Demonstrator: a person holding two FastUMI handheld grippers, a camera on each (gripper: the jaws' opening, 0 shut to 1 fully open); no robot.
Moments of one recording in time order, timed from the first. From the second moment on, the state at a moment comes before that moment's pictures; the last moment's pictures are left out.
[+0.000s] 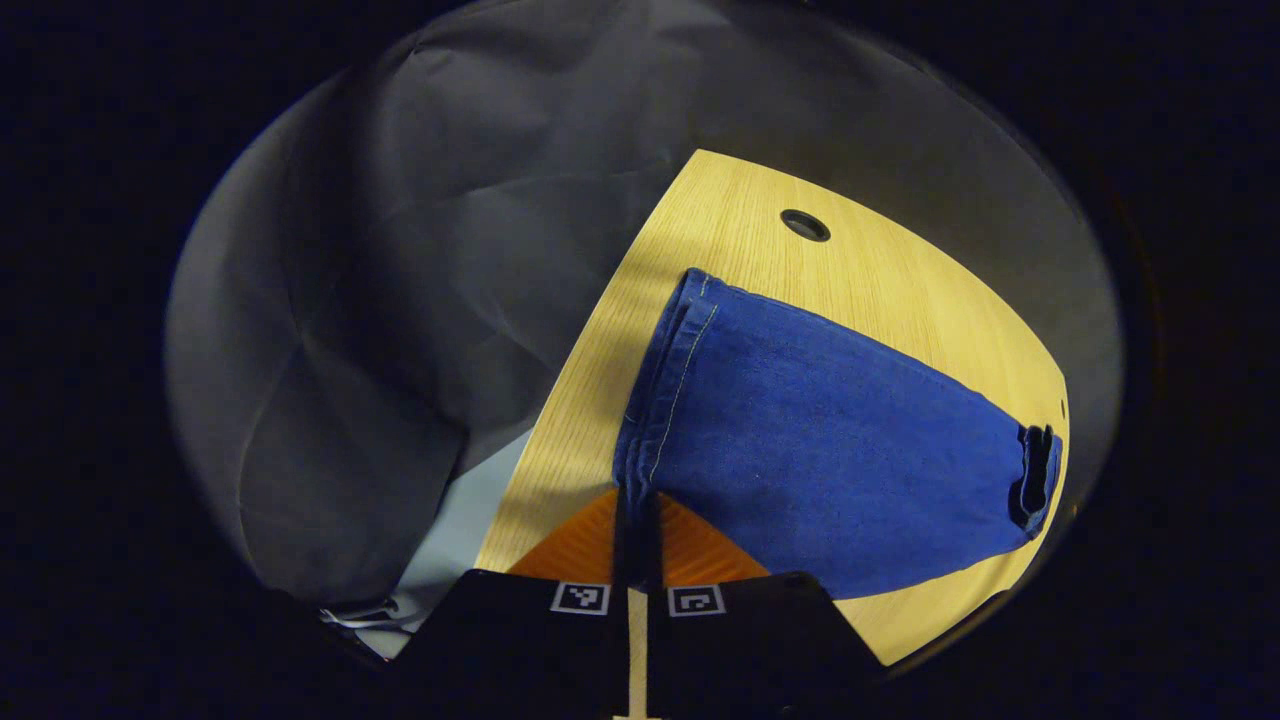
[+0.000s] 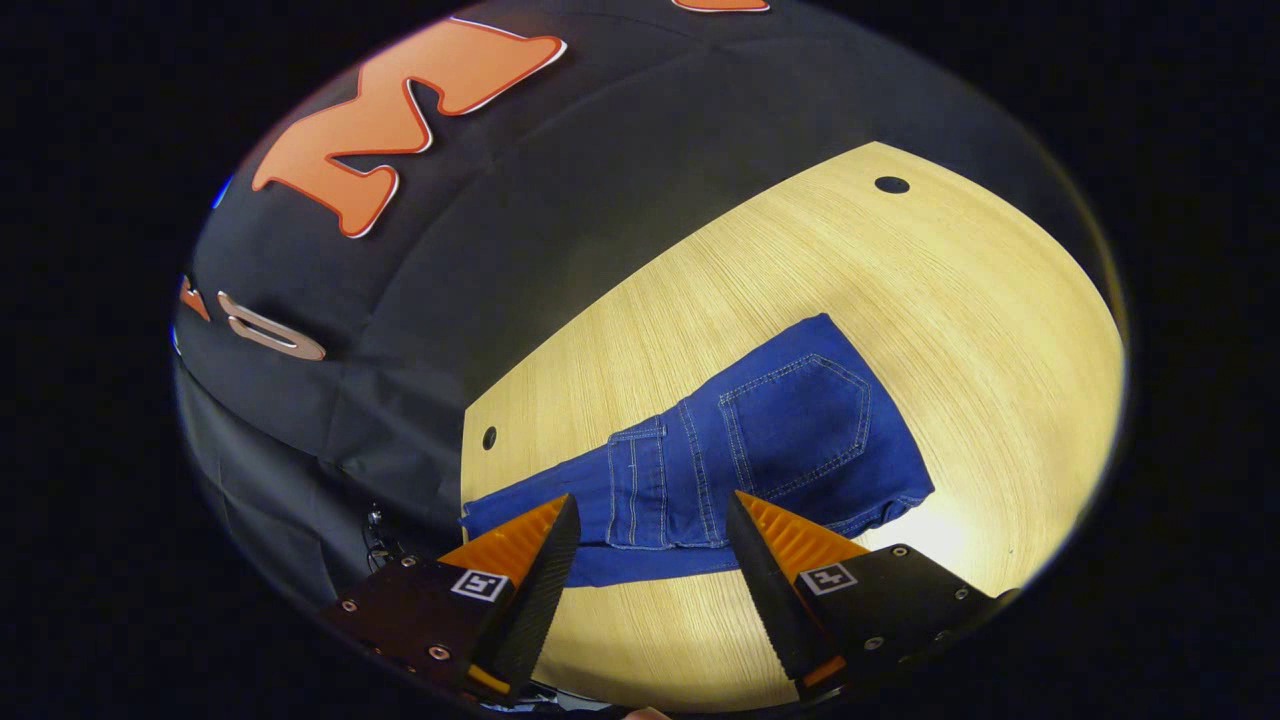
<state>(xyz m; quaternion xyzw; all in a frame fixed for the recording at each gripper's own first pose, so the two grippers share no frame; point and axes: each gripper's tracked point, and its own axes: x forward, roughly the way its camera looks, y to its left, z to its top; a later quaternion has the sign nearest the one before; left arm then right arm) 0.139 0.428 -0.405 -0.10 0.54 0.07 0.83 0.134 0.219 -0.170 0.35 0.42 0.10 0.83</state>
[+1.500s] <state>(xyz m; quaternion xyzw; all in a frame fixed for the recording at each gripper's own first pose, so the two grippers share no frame) 0.151 0.439 -0.416 -0.13 0.55 0.09 0.82 0.139 0.165 -0.167 0.35 0.41 0.09 0.84</state>
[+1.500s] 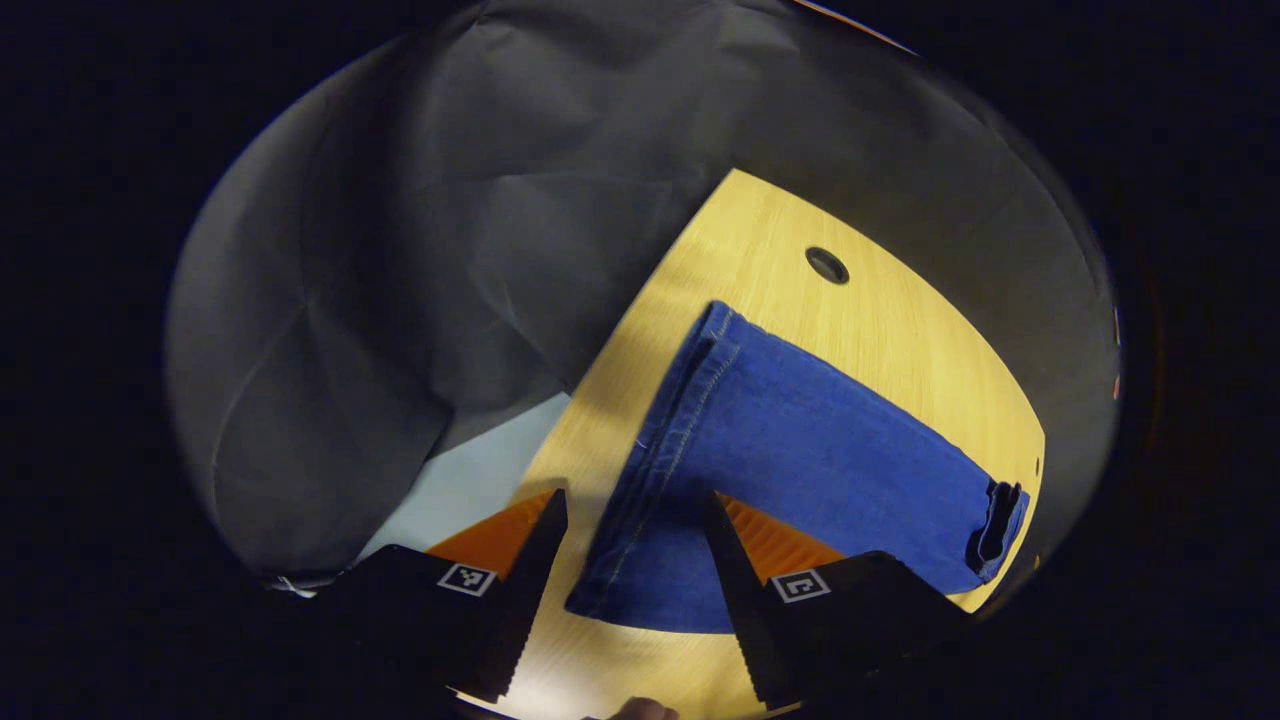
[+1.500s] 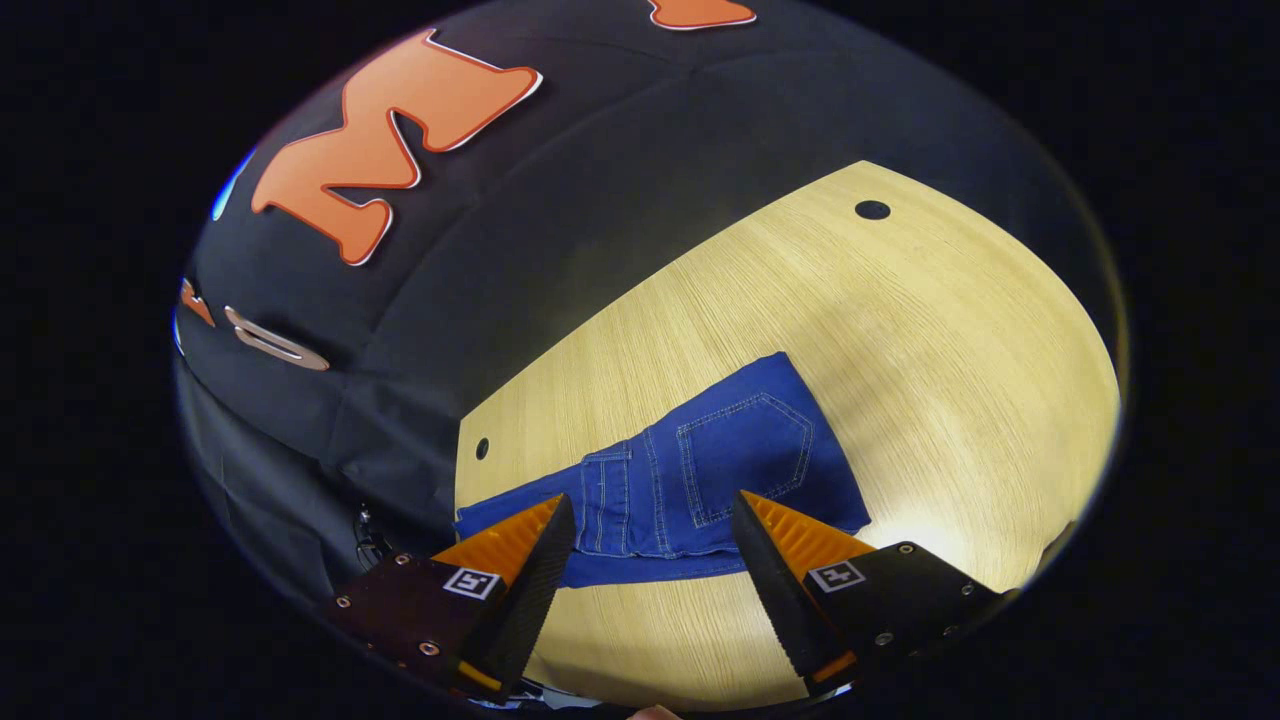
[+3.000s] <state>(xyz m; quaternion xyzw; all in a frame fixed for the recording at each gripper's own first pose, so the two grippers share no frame) 0.163 0.242 -0.139 -0.16 0.37 -0.08 0.91 0.137 0.115 -0.147 0.29 0.36 0.11 0.88</state>
